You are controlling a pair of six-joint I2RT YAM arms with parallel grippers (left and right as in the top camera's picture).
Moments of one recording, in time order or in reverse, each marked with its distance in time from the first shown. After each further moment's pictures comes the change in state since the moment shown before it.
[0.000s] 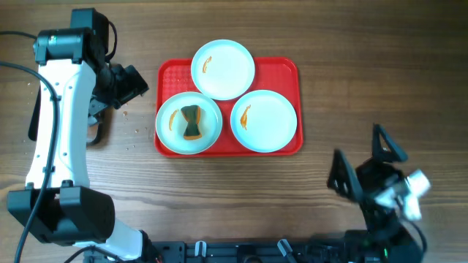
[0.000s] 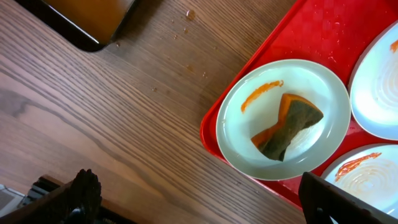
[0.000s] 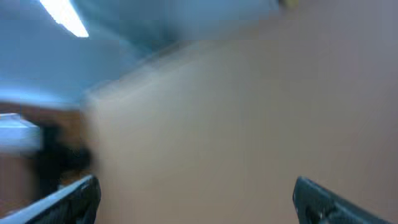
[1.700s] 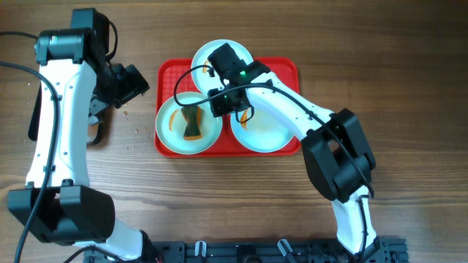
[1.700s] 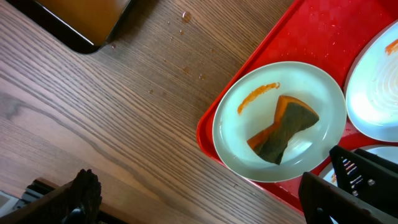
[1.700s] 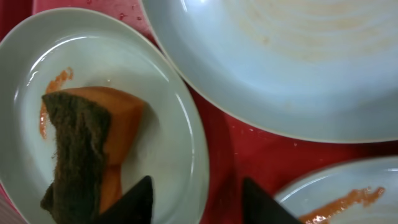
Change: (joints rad) left arm 0.000 0.002 -0.006 0.018 0.008 -0.003; right arm 0.648 2.158 1.682 -1.514 0.205 -0.209
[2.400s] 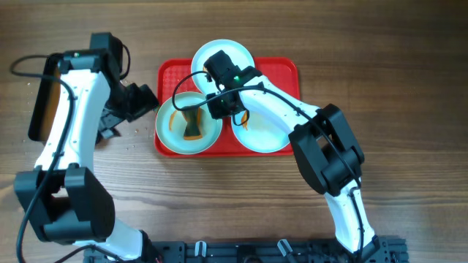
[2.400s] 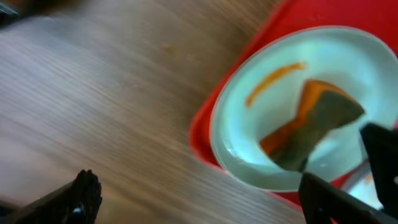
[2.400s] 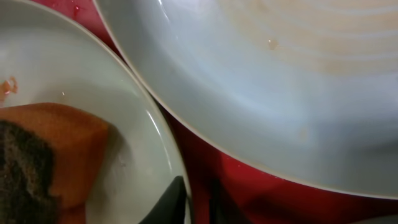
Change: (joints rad) left arm 0.000 0.005 -0.296 0.214 0.091 0.048; right arm 0.008 0.079 -0.001 0.061 0.037 0.004
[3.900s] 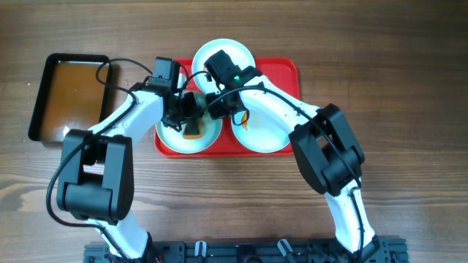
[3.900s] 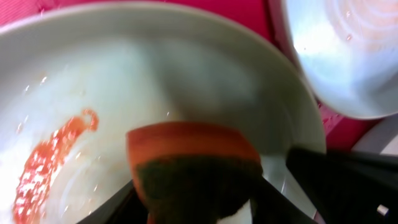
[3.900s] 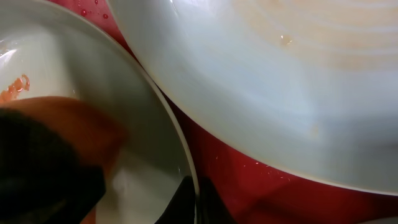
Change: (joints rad) left arm -0.239 0.136 -0.329 0.758 0.202 0.073; right arm 0.000 0.000 0.000 0.003 -0.021 0.019
